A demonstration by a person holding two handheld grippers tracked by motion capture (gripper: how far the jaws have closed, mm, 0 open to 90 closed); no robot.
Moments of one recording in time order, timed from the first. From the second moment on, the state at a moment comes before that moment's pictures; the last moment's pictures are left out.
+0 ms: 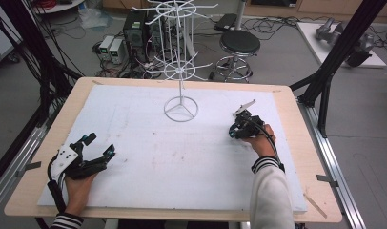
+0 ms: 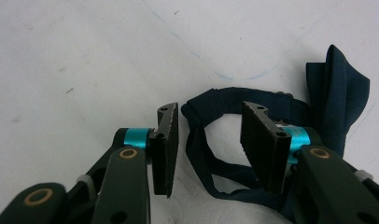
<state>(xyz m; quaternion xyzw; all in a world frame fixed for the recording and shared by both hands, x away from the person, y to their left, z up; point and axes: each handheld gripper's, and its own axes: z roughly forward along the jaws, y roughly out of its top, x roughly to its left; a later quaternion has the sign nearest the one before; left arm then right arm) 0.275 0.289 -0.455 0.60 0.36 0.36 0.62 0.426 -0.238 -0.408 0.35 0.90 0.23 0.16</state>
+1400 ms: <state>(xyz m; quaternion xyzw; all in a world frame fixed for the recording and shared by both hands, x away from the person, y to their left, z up) 0.275 0.289 -0.455 0.60 0.35 0.36 0.62 0.429 -0.235 -0.414 0.35 0.91 0.18 0.13</state>
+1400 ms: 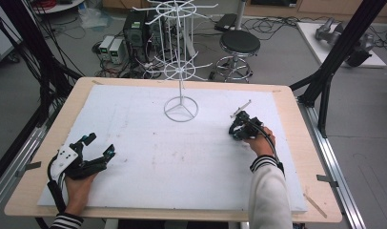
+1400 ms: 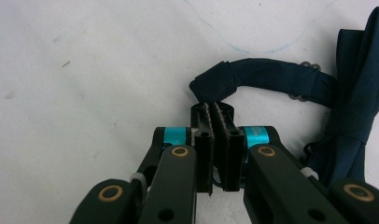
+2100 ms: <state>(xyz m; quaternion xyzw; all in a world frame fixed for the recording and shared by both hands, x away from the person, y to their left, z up) 0.275 0.289 -0.455 0.60 0.35 0.36 0.62 0.420 -0.240 -0.400 0.37 0.88 0.28 0.12</state>
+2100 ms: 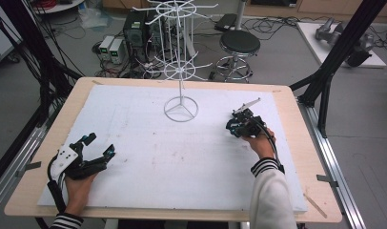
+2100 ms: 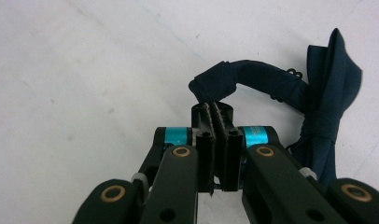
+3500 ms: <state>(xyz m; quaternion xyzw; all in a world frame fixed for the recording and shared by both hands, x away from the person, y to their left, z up) 0.275 0.289 -0.455 0.60 0.36 0.36 0.62 0.397 -0.231 -0.327 0.38 0.70 0.57 0.19</state>
